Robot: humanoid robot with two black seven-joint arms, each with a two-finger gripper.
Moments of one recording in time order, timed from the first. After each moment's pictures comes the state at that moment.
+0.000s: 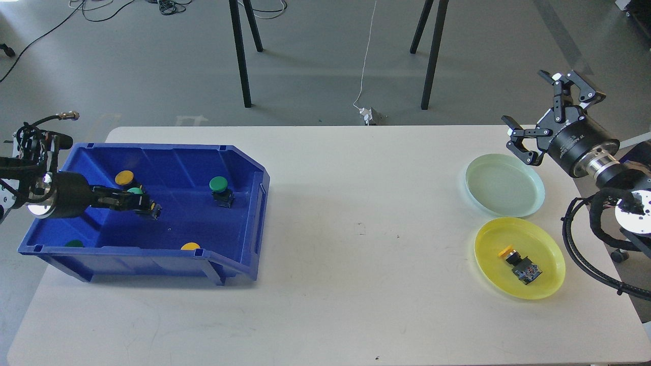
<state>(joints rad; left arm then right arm) -0.89 0.93 -0.21 -0.97 1.62 -0.48 -0.49 0.53 -0.73 0.79 1.25 0.02 0.12 0.16</state>
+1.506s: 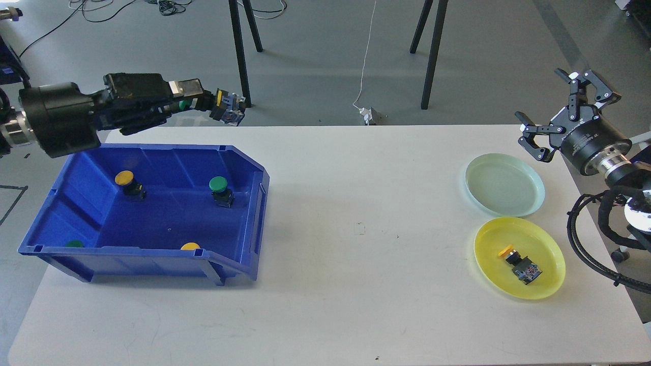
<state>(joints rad) -1.04 1.05 -0.30 -1.51 0.77 -0.49 -0.49 0.53 -0.69 0.84 1.10 0.02 0.24 0.16</state>
